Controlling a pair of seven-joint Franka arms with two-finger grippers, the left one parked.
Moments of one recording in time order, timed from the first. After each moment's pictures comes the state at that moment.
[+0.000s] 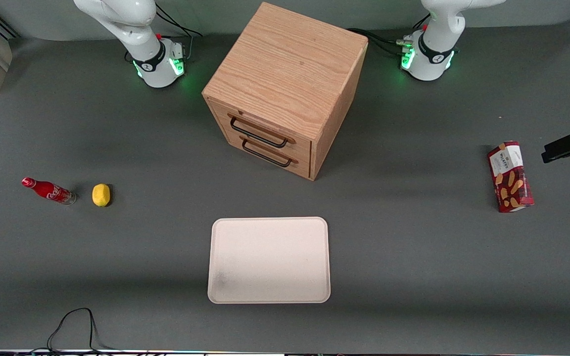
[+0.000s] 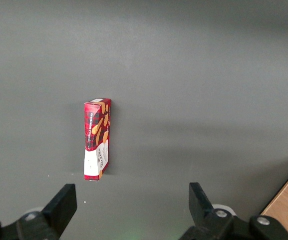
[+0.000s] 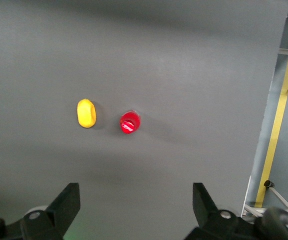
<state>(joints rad) -0.31 0.10 -0.23 -1.49 -0.01 1.63 -0.68</state>
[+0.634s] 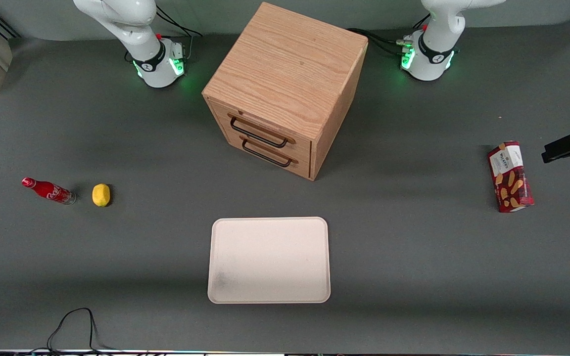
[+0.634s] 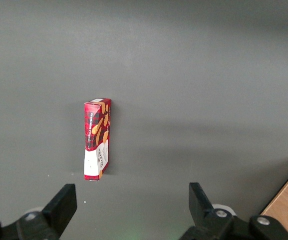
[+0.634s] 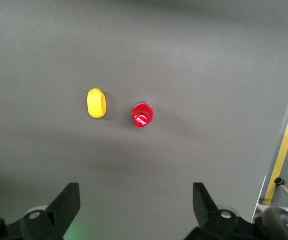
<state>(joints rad) -0.28 0.09 -0.23 -1.55 0.00 1.61 -0.68</state>
